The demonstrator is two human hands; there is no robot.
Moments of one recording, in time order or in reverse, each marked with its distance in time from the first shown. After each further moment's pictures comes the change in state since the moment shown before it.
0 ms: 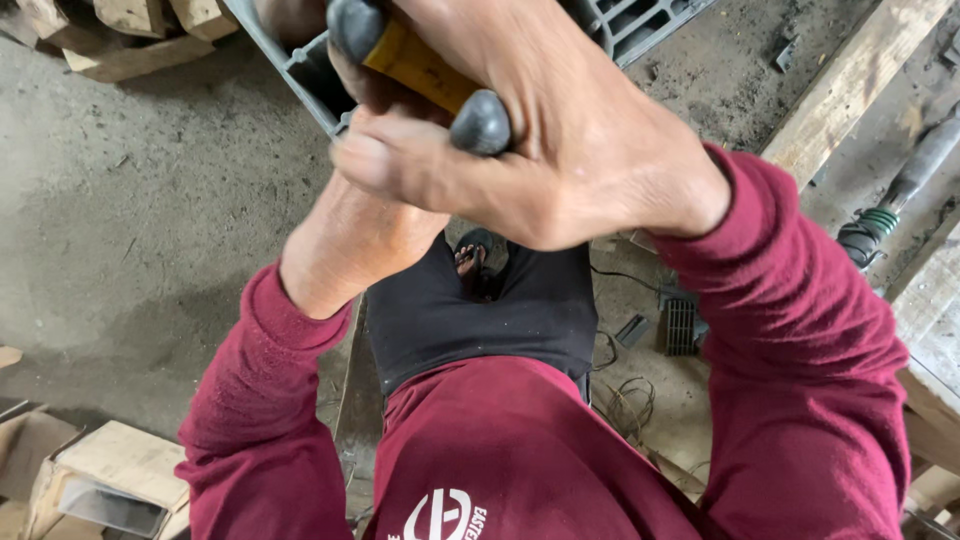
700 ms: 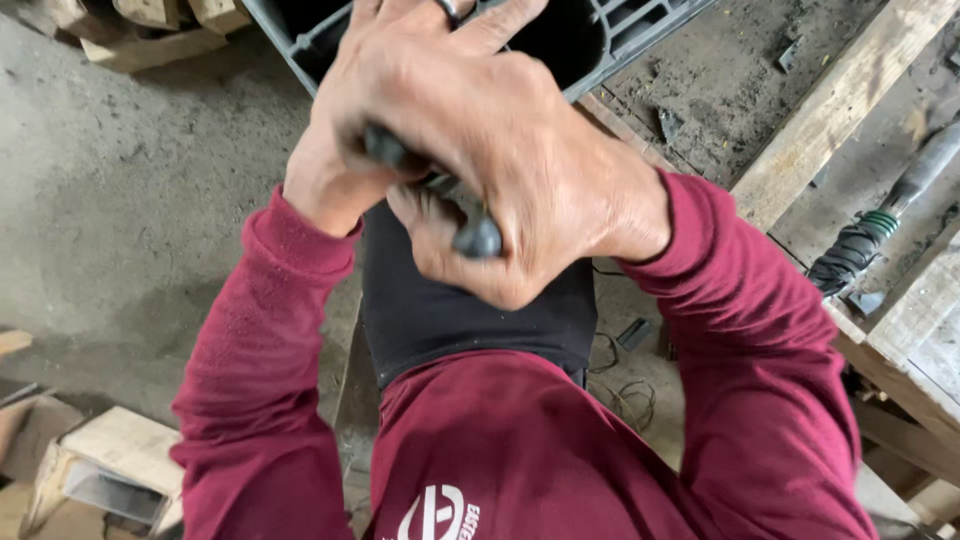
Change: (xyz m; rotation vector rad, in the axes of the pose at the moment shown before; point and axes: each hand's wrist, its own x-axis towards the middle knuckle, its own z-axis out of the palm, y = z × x) left_hand 0.019 -0.011 -0.008 -0.732 0.055 -0.088; right_hand -0.011 0.015 0.025 -0.156 0.096 -0.308
